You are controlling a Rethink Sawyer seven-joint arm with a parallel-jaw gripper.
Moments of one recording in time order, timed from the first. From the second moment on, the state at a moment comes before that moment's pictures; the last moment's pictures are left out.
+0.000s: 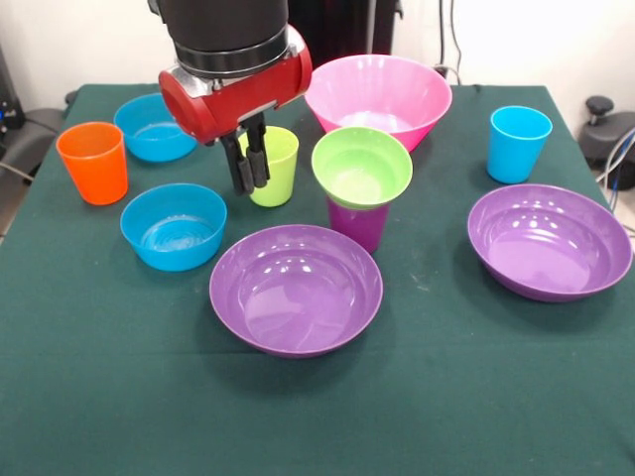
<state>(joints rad) -0.77 -0.54 0.86 1.27 -0.67 1.18 1.18</state>
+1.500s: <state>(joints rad) -0.78 -0.40 0.88 0.95 -0.68 1.36 0.63</state>
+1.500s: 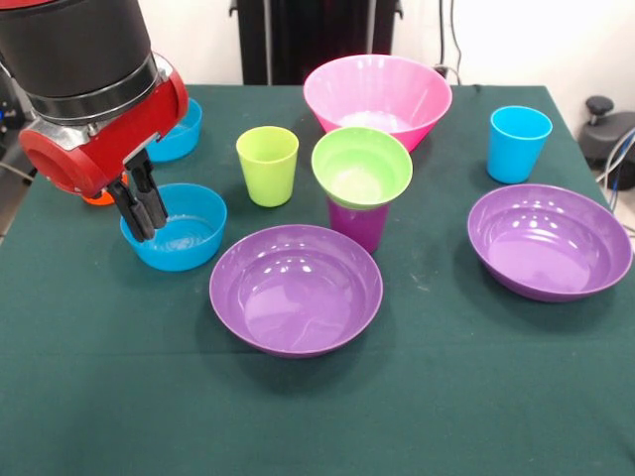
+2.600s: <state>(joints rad) -0.79 -0.47 0.87 1.05 -0.66 1.32 0.63</state>
